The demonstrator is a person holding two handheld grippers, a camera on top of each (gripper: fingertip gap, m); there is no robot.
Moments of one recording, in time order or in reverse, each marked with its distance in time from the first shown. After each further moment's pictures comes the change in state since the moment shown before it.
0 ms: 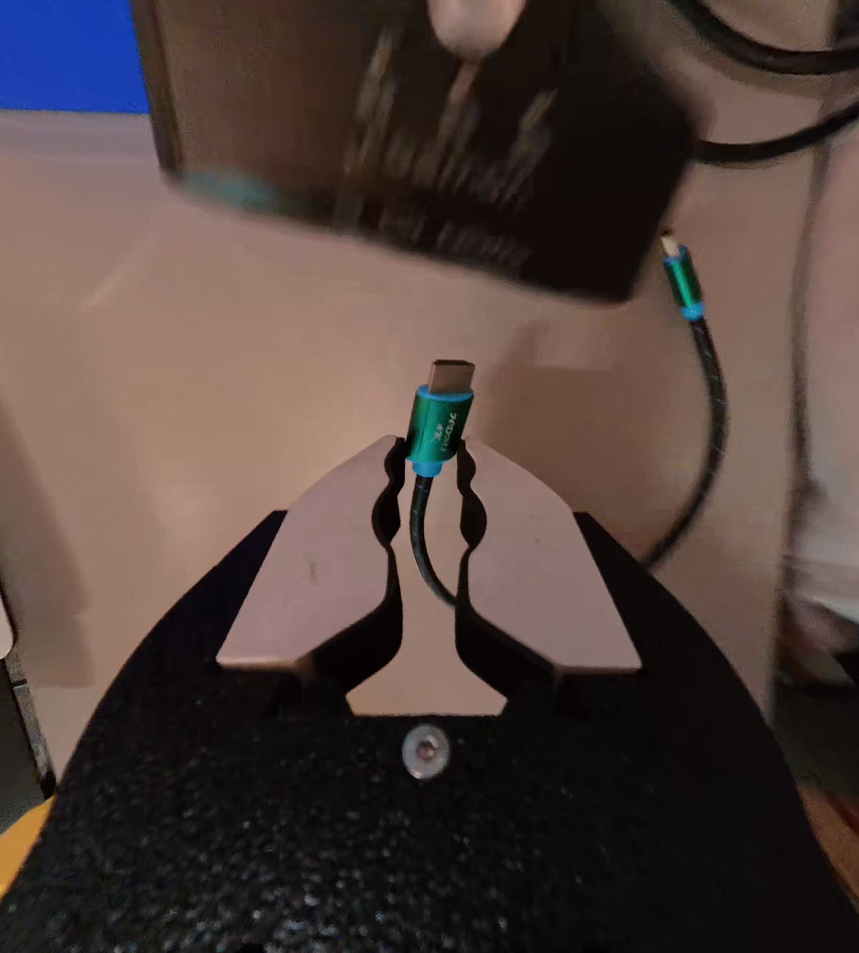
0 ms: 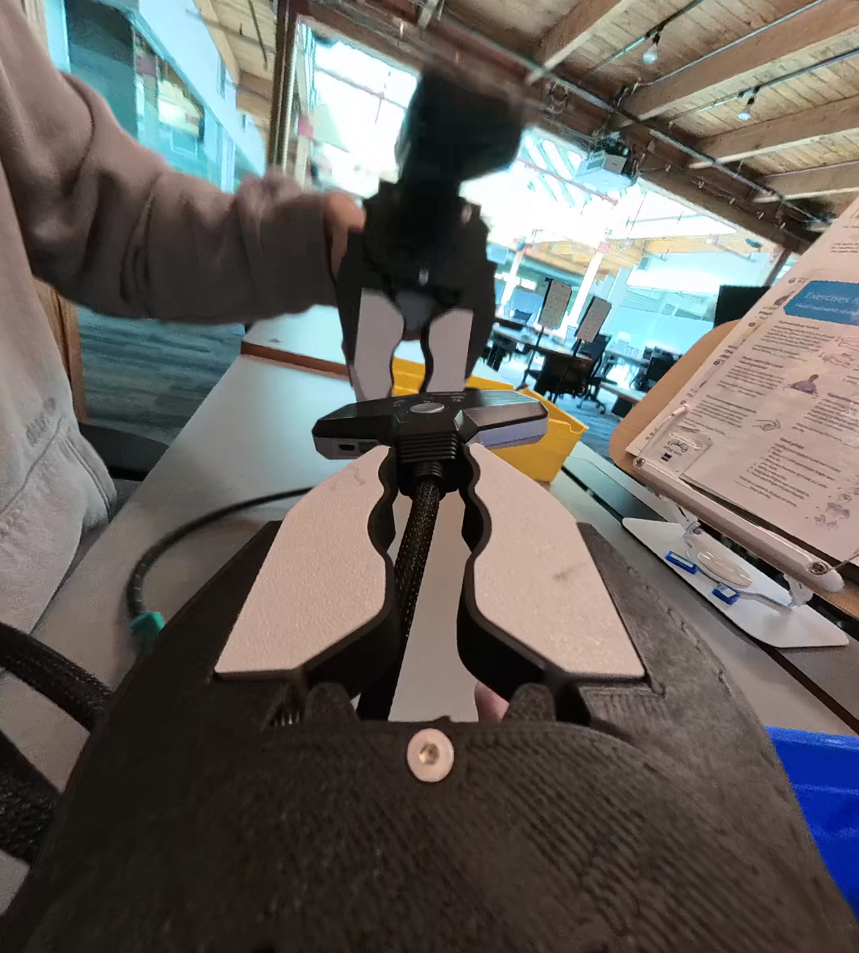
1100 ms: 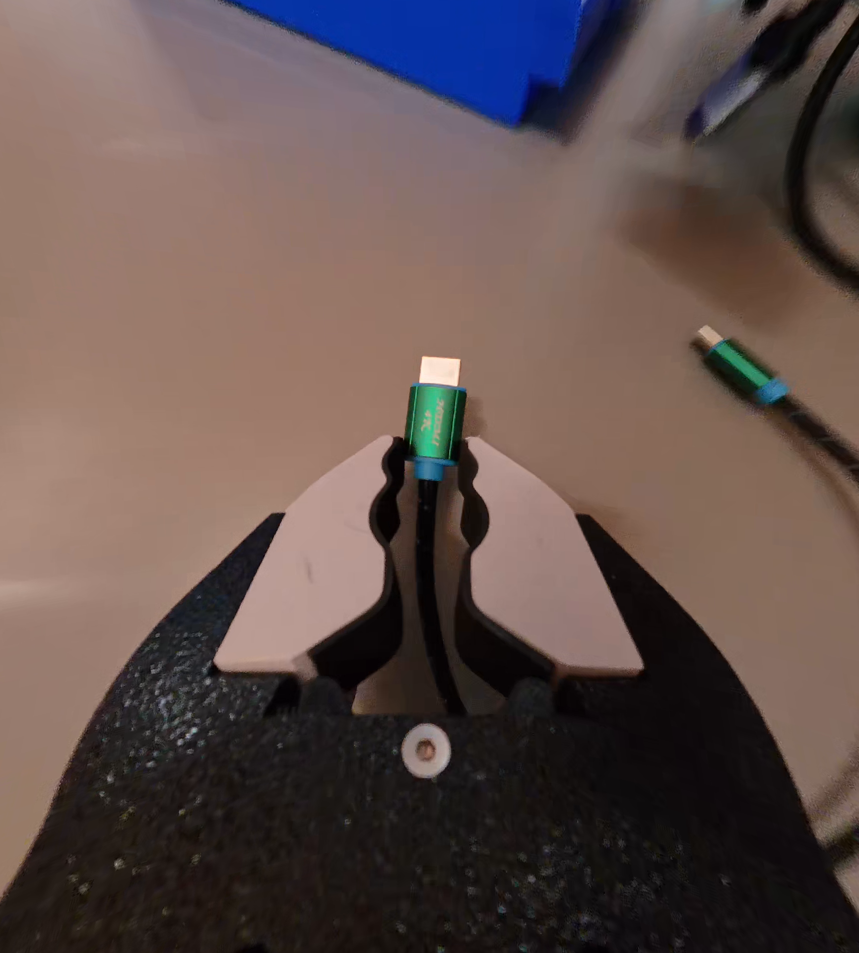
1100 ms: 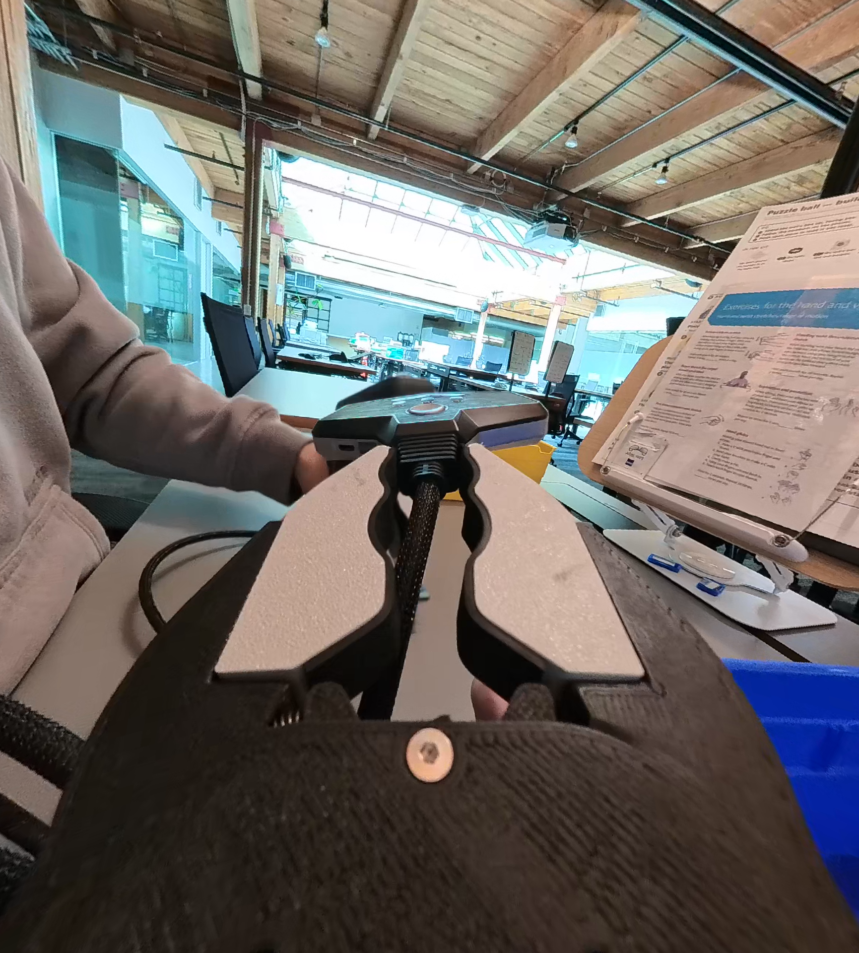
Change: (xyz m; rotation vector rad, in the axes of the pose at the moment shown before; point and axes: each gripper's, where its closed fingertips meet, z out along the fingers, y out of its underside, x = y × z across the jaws) left arm -0.031 0.046 0.088 0.421 -0.109 -0.402; right arm 0.021 0.001 -0.024 0.135 0.079 0.081
